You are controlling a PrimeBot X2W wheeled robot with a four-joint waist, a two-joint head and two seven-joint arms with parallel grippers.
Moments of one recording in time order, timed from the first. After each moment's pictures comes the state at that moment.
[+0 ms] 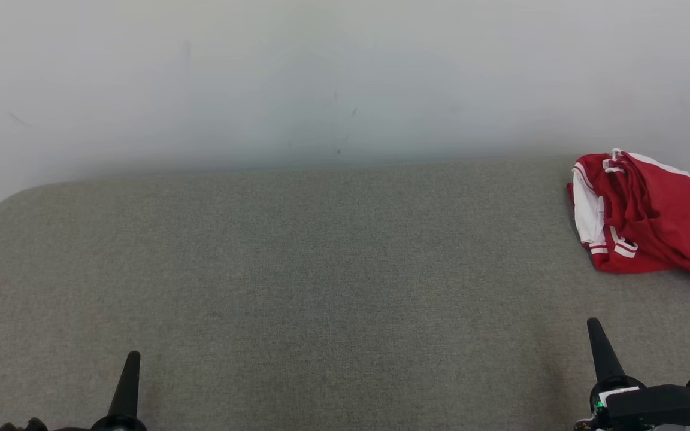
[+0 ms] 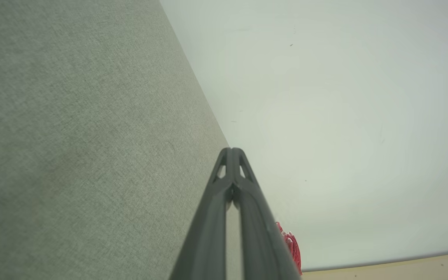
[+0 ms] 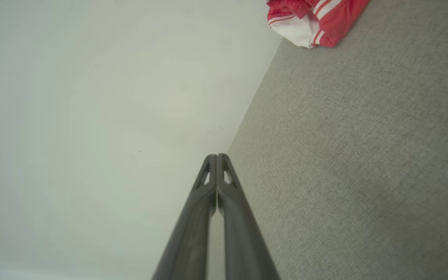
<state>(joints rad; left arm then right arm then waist) -0.03 0.06 0.10 0.24 -1.25 -0.13 0.02 -0.05 -0.06 -0.08 0.22 1.22 0.13 0.03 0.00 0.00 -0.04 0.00</state>
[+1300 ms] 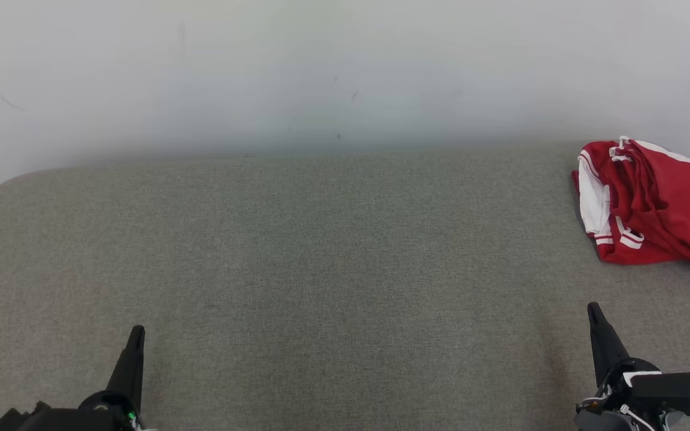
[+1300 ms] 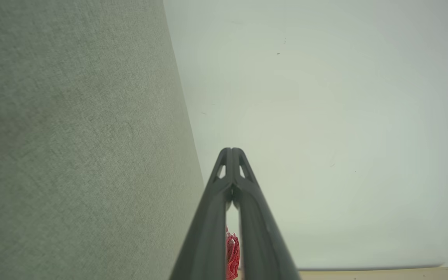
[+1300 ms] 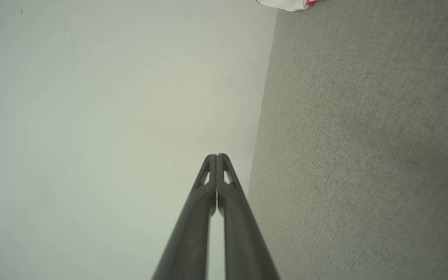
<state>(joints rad) -0.09 0.05 0.11 0.24 -1.55 -0.13 0.10 -0.10 -0.05 -0.11 0.24 1.54 0.13 0.10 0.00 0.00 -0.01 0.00</state>
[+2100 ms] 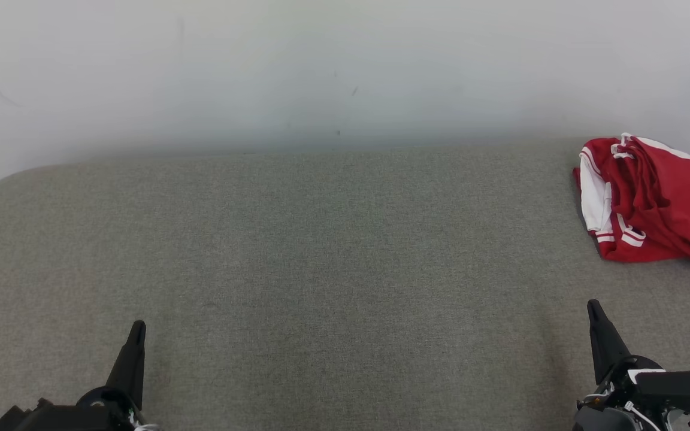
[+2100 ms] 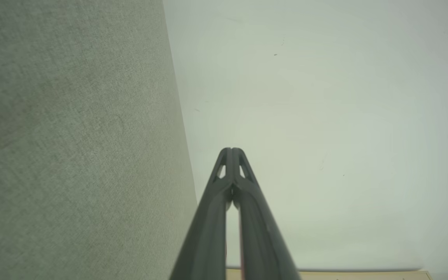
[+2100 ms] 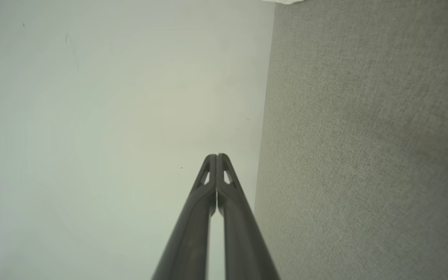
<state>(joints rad) -0.10 0.05 0.11 0.24 -1.61 -0.13 0.11 -0.11 -0.05 -0.11 0.25 1.61 0.13 0.11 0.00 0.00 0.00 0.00</state>
